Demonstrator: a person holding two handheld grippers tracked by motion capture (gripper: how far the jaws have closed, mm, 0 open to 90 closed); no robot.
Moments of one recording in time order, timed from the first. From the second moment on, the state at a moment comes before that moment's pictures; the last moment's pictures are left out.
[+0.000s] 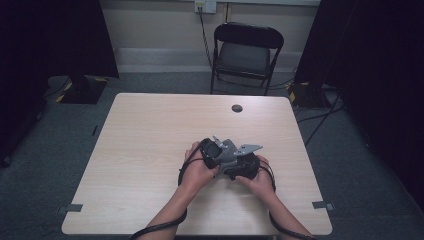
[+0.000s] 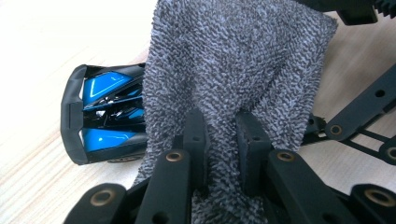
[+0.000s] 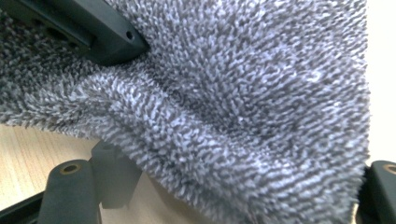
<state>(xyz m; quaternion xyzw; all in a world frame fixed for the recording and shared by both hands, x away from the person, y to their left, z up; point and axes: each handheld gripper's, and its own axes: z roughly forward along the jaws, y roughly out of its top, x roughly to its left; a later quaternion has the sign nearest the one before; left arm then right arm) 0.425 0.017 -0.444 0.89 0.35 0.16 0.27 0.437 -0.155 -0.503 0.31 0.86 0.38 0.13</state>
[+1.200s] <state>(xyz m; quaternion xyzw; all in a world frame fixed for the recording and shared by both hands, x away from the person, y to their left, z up) 0.459 0.052 -0.433 0.86 0.41 0.18 0.24 0.437 -0.155 -0.503 0.30 0.86 0.38 0.13</state>
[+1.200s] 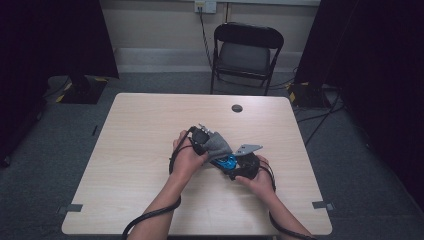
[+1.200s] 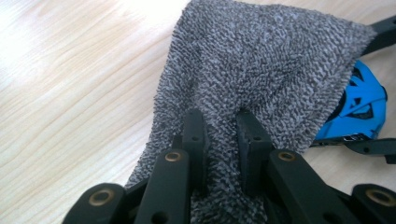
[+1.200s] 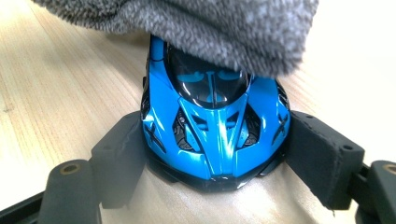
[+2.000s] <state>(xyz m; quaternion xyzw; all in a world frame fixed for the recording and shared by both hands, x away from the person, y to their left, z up) 0.473 0.094 -0.442 0.84 0.47 0.17 0.23 0.437 -0.155 -0.503 0.30 0.86 0.38 0.13</state>
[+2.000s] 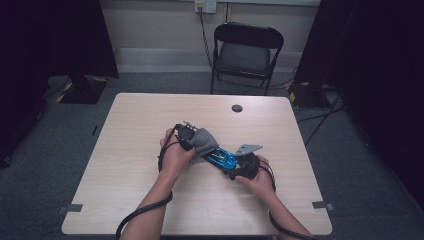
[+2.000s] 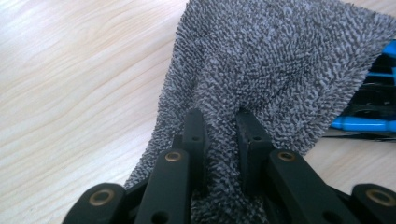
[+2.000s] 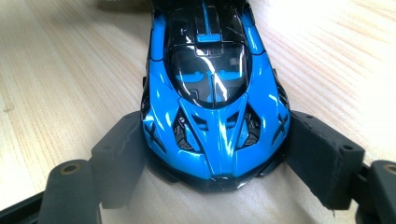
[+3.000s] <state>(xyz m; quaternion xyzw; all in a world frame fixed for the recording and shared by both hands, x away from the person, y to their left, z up) 0.477 0.131 -0.453 0.82 0.51 0.17 0.21 0.437 -0.155 -0.503 0.30 0.86 0.38 0.13</state>
